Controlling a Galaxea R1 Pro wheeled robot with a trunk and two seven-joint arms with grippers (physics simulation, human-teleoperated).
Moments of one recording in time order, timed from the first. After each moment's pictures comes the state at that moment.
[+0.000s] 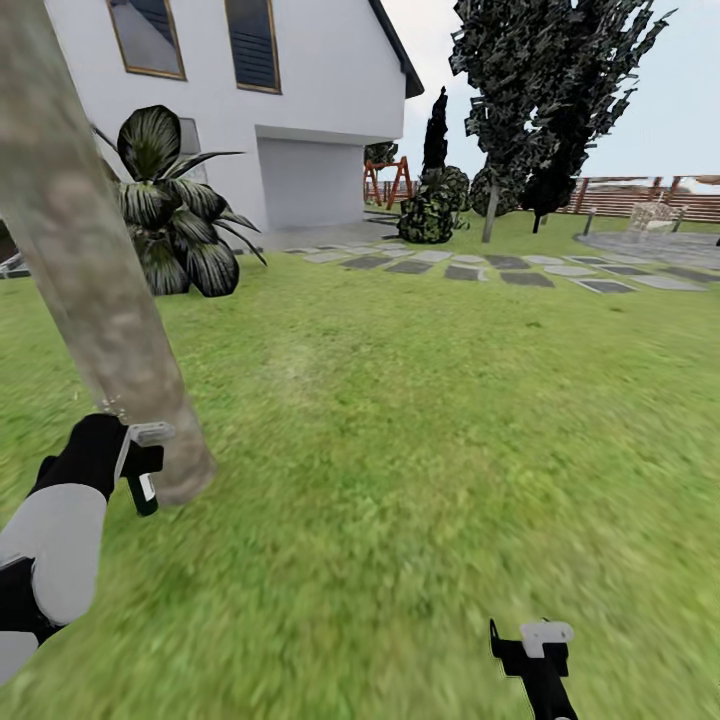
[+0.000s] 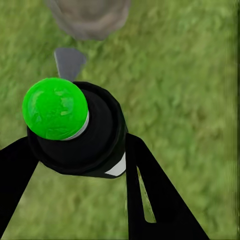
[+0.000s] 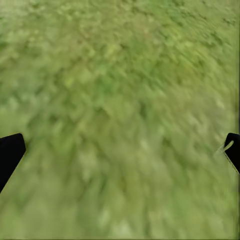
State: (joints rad) left arm -1.07 0.21 0.48 -0.60 -0.54 0.92 -0.22; right arm -0.44 -0.03 -0.49 -0.19 0.59 -0.58 -0.15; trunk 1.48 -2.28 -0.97
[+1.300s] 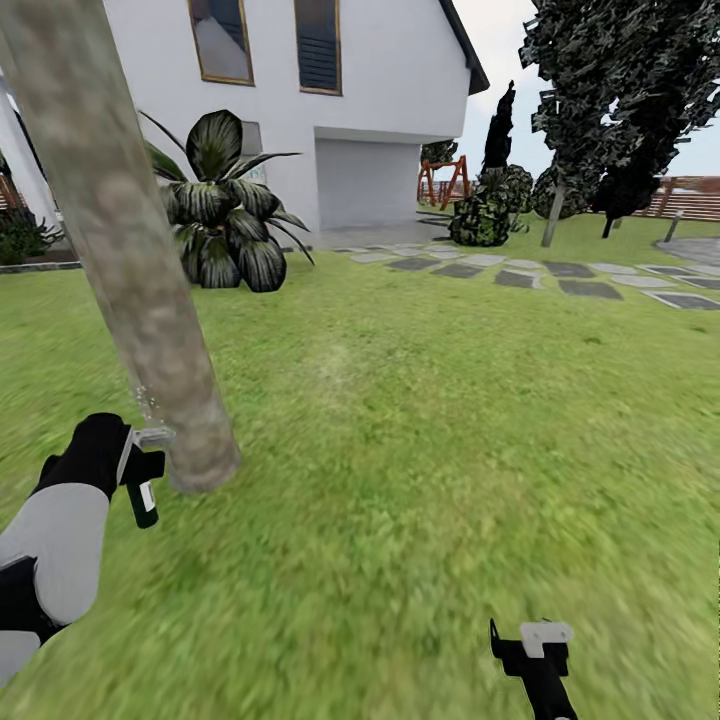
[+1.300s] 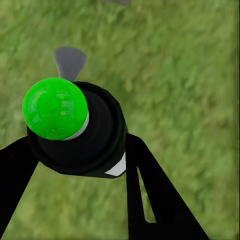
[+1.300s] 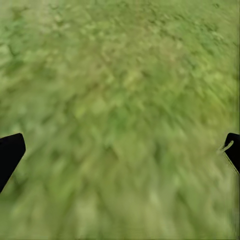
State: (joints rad) left arm -1.07 0.21 0.47 -0.60 -0.55 1.01 -0.22; right arm -0.44 -0.03 -0.49 -0.19 0.59 -0.58 -0.15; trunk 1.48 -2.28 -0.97
